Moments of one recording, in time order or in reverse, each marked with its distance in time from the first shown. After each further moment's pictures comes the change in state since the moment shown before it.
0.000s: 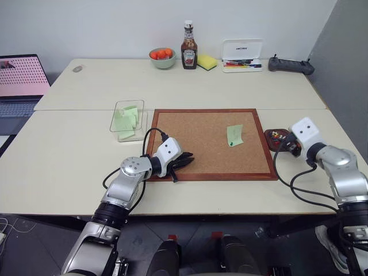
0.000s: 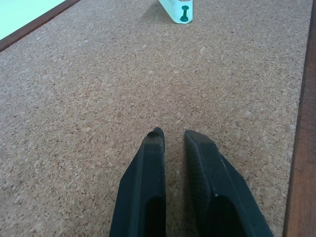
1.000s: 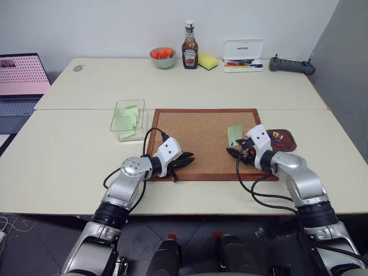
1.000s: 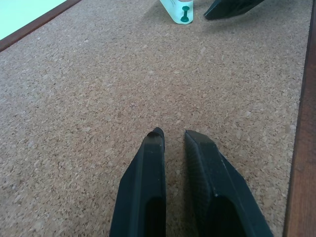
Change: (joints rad) left arm 0.004 -0.001 0.001 -0.008 0.000 0.003 0.004; right arm -0.026 0.304 0.159 -0.028 0.145 0.080 0.064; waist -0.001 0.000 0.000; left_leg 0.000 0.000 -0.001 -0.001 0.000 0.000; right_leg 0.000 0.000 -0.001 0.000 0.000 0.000
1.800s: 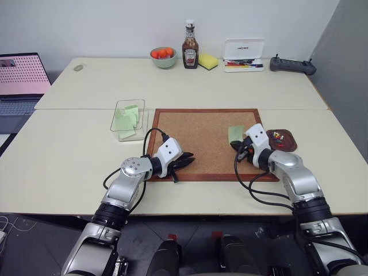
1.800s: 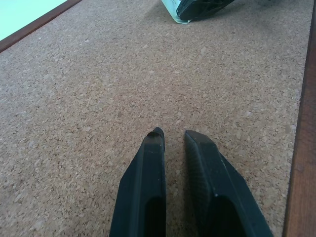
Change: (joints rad) left arm 0.007 0.002 -0.002 -0.015 0.000 0.001 0.001; right arm -0.021 -0.017 -0.004 0.047 0.003 -0.051 0.022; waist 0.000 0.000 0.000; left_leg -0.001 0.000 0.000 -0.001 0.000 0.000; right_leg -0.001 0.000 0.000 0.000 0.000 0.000
